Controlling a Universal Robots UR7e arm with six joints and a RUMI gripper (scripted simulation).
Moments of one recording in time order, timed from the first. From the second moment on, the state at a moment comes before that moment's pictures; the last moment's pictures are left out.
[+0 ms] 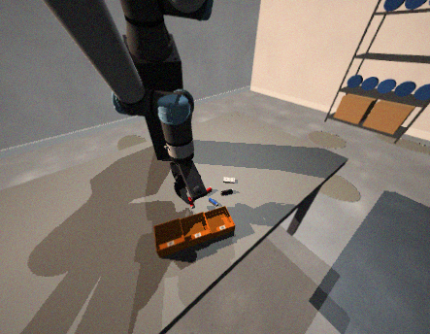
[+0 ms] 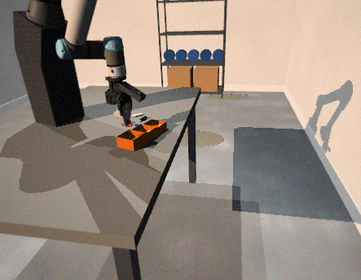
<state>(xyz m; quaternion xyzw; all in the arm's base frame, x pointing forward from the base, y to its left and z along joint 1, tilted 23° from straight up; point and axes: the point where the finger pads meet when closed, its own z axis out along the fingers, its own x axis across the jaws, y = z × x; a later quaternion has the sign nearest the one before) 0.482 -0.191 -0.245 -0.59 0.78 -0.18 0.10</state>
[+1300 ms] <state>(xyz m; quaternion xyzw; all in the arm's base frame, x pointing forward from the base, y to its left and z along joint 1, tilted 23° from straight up) 0.479 -0.216 -0.203 -0.51 0.83 -0.17 0.12</state>
